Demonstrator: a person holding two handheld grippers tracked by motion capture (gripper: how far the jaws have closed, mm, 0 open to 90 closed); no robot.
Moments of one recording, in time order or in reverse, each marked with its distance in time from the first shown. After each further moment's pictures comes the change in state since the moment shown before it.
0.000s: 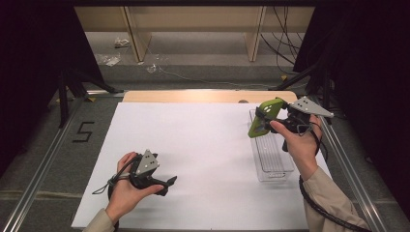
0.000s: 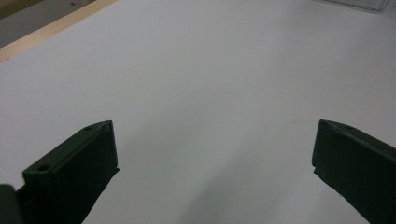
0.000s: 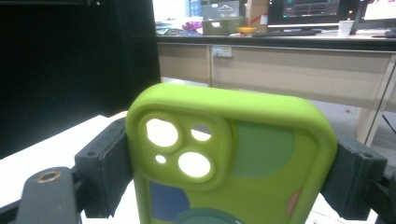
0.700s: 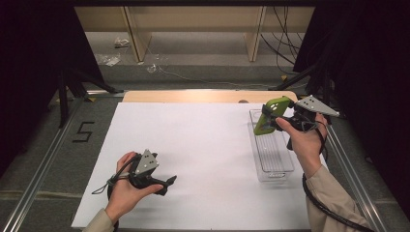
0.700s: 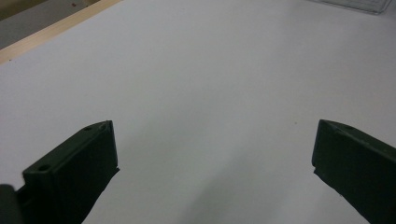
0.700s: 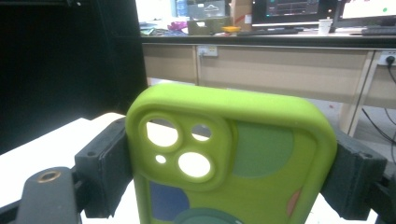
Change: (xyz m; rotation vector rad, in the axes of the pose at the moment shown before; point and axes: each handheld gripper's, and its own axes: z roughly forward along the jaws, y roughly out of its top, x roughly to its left) left arm 0.002 -0.001 -0.001 -0.005 0.002 -0.004; right arm -0.017 -0.001 -0.003 -0.001 -0.058 0.013
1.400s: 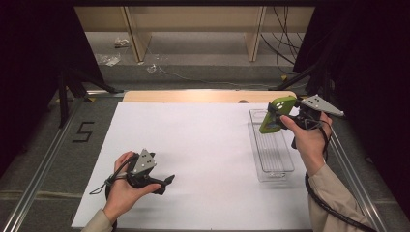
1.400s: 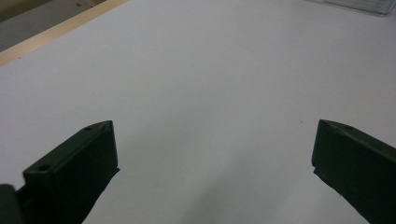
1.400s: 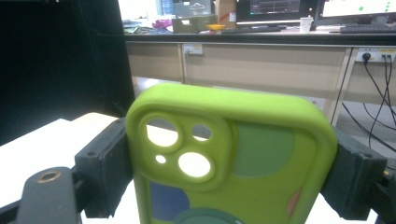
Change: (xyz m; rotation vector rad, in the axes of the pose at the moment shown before) left arm 0.004 -0.001 -0.003 -0.005 0.013 -0.010; right arm -0.015 -0.002 -0.002 0.008 -0.056 0.006
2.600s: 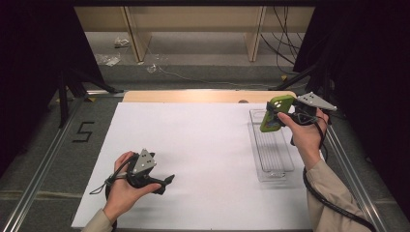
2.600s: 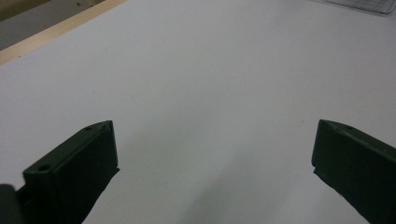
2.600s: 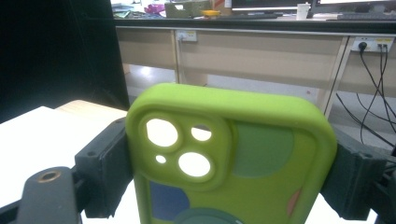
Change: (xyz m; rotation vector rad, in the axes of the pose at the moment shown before) left arm 0.001 0.000 0.001 -0.001 0.000 -0.003; right arm -0.013 -0.007 0.021 0.051 -0.023 -0.017
